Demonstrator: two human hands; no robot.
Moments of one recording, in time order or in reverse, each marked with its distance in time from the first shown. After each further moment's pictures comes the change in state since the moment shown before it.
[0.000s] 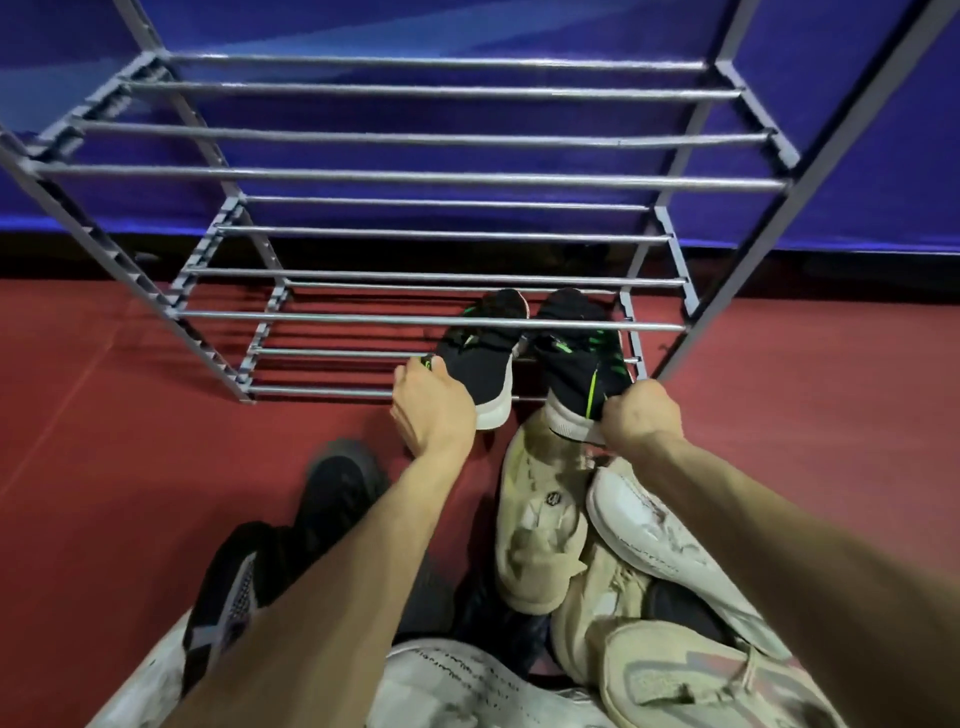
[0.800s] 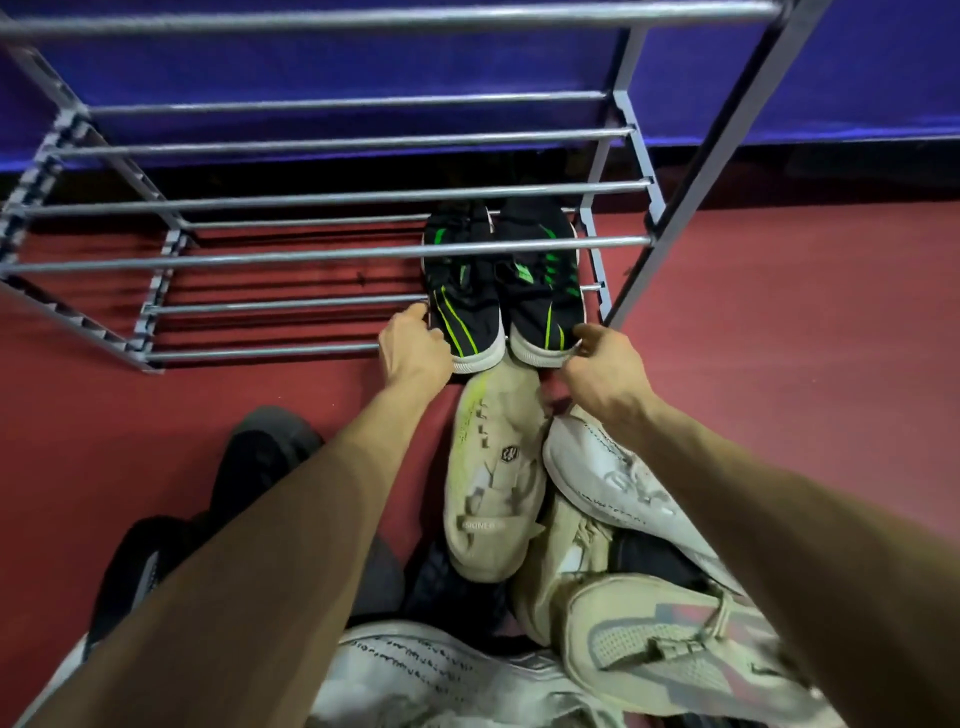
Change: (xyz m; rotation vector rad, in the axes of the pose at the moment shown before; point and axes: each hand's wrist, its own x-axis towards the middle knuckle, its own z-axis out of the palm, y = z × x) left_hand 0.027 -0.018 0.082 0.081 -0.262 0.158; right_hand 0.036 0.044 0.014 0.265 -0.228 -0.107
